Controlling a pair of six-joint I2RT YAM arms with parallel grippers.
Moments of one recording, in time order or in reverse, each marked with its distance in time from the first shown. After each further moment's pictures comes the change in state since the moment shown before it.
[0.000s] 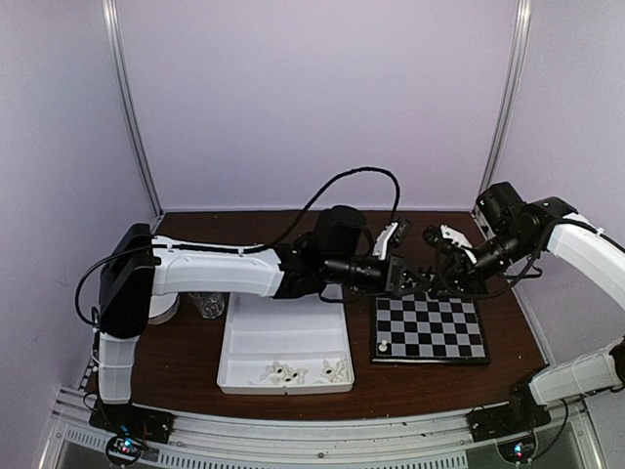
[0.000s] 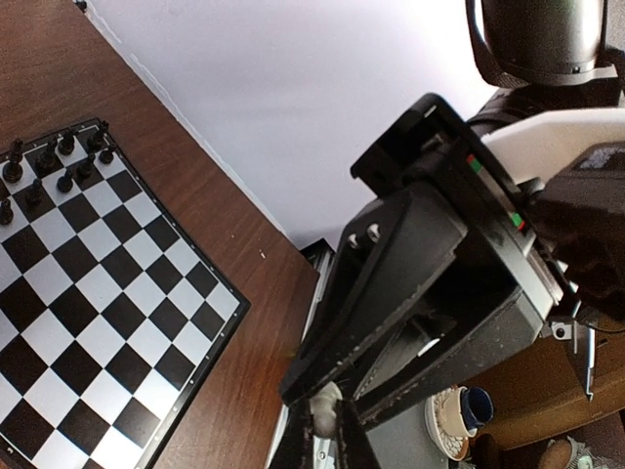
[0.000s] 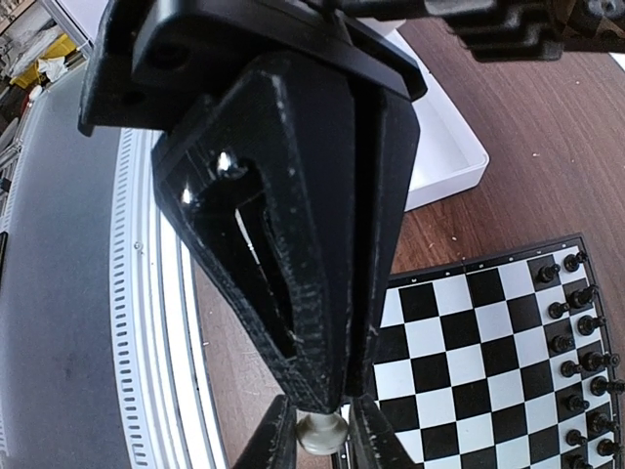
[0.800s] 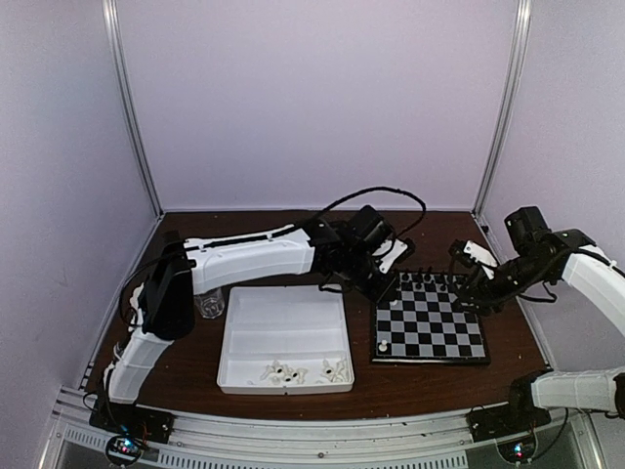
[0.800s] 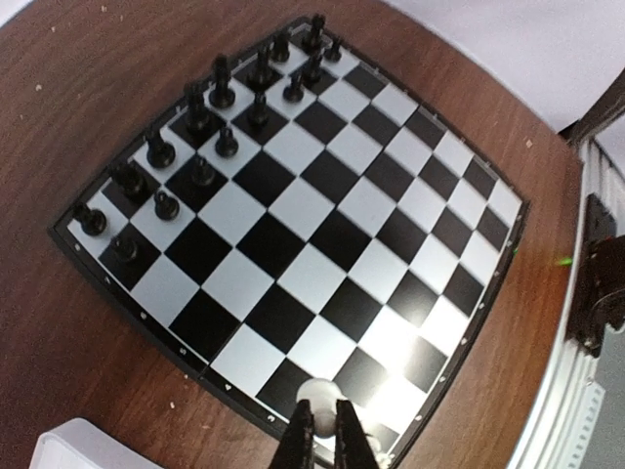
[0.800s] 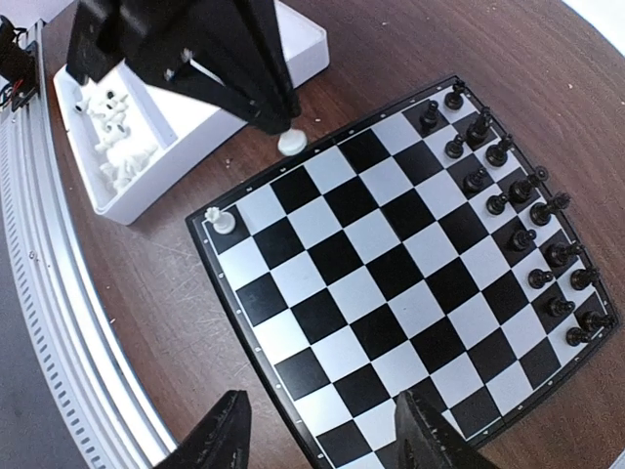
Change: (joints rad) left arm 0.033 0.237 0.492 -0.811 -0.322 0.591; right arm -0.195 -0.177 -0.240 0.108 0.199 0.126
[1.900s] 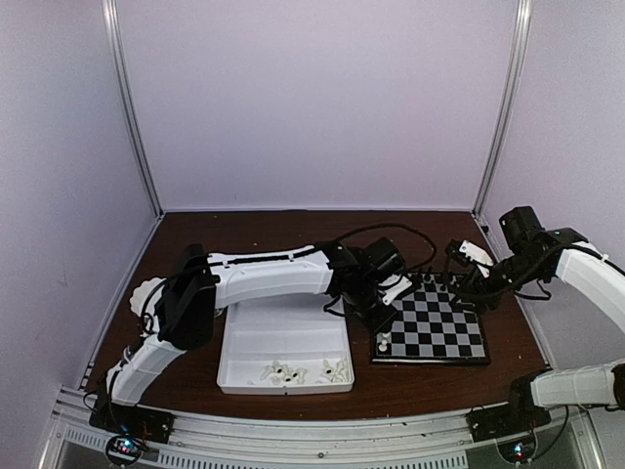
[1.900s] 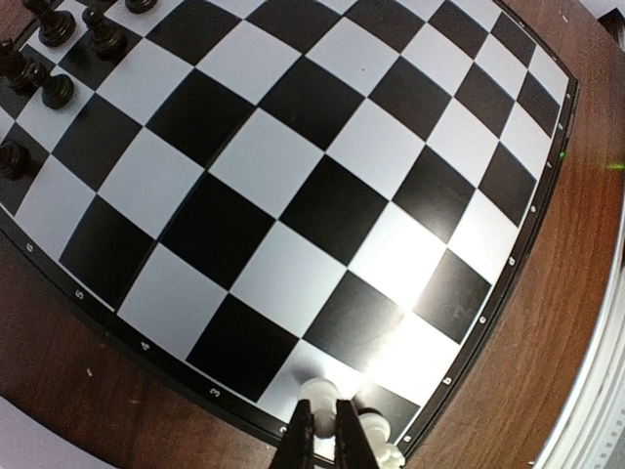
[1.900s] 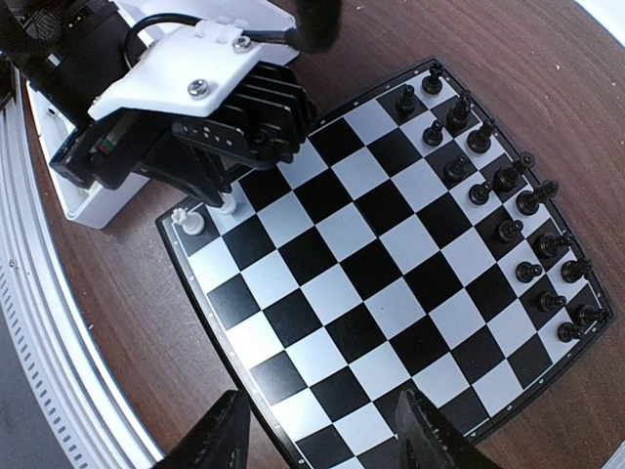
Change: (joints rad) left arm -0.049 0.135 0.062 -0.171 -0.011 0.070; right arm -0.001 0.055 -0.004 0.062 0.054 0.028
